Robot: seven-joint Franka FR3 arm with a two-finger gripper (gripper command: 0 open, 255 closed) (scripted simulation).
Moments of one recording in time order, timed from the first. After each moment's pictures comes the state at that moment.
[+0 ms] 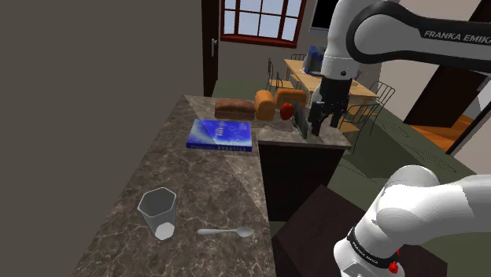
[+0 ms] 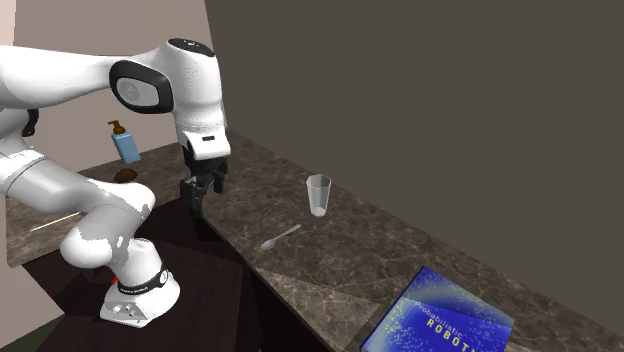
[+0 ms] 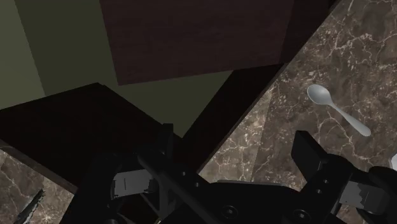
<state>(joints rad) -0.01 -0.83 -0.01 -2.43 -0.01 1.48 0.17</state>
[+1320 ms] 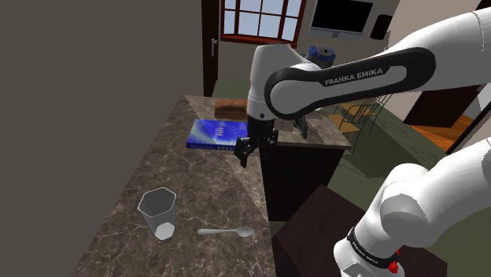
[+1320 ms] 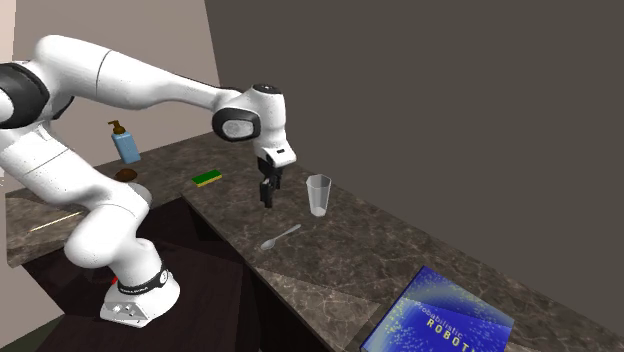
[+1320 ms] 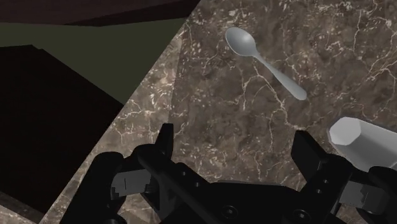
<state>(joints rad) 0.10 -0.42 0.24 -2.44 0.17 2.00 0.40</state>
